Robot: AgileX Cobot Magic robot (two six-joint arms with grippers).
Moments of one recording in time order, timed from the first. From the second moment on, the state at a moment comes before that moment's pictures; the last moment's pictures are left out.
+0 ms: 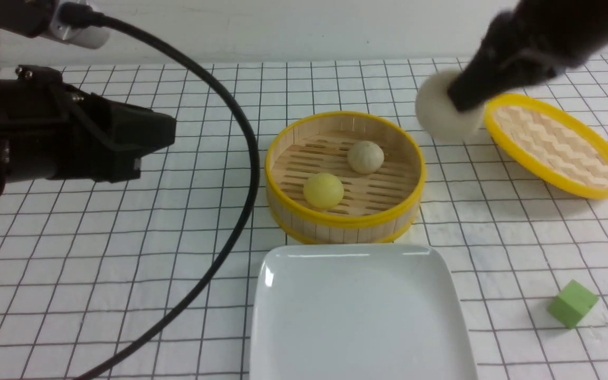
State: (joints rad) right arm 0.31 1.57 -1.60 0.53 1.25 -0.37; left arm -0.10 1.06 -0.92 -0.90 0.66 0.95
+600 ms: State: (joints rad) right arm 0.31 1.82 -1.27 0.61 0.99 -0.74; left arm -0.10 1.06 -0.92 -0.91 0.66 0.95
